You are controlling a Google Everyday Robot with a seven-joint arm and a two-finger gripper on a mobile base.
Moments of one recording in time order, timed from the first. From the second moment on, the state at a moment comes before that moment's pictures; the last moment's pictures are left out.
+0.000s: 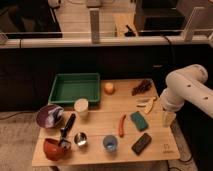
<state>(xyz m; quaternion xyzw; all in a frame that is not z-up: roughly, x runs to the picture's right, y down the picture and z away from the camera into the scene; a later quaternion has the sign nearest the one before) 0.285 0.107 0.684 -0.28 0.02 0.02 0.96</state>
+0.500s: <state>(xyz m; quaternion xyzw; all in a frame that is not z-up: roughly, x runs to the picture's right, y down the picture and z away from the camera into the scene) 0.282 0.106 0.687 -0.28 0.02 0.01 0.96</state>
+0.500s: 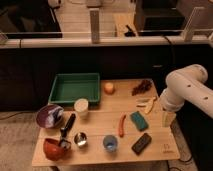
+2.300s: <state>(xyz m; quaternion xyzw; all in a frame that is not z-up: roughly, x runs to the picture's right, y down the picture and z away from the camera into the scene) 0.203 0.077 0.746 -0.28 0.01 -0.17 0.94</state>
